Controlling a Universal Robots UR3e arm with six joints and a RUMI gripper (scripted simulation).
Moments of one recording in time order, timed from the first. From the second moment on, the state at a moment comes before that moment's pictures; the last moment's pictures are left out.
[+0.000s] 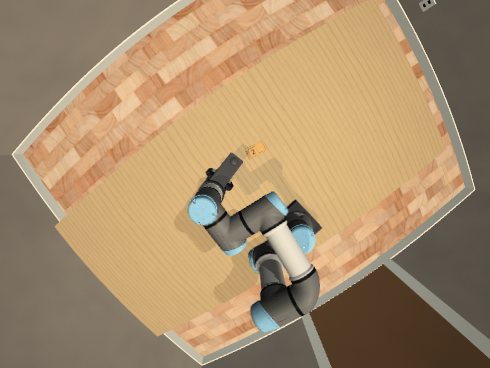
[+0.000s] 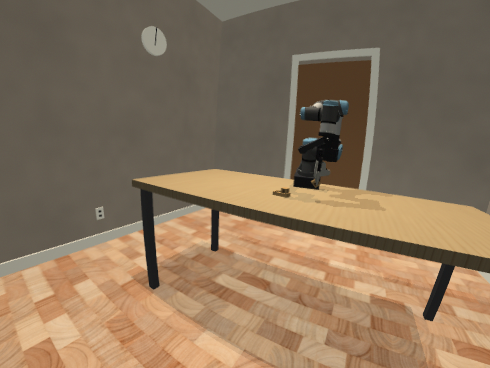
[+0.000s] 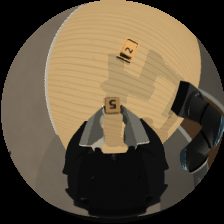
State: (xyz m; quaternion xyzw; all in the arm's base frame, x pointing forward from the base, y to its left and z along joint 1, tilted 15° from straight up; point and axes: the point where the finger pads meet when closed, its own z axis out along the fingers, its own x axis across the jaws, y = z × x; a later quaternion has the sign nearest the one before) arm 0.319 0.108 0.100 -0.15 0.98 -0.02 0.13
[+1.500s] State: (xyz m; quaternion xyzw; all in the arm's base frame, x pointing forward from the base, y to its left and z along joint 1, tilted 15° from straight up) arm 0.320 0.106 0.100 -0.17 0.97 0.11 0.11
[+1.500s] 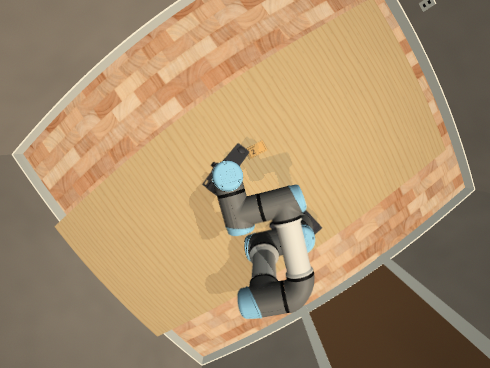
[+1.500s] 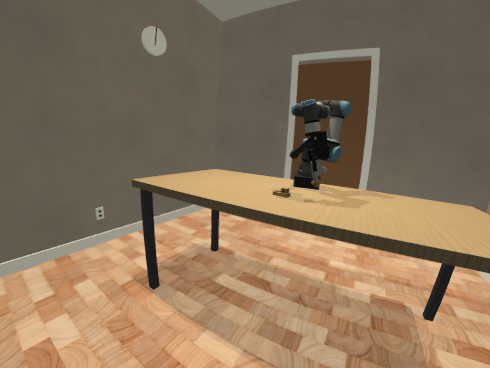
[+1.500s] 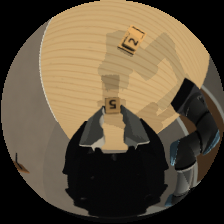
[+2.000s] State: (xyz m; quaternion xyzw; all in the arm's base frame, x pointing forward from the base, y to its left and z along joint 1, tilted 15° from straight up) arm 0.321 0.105 0.101 -0.18 0.97 0.14 0.11
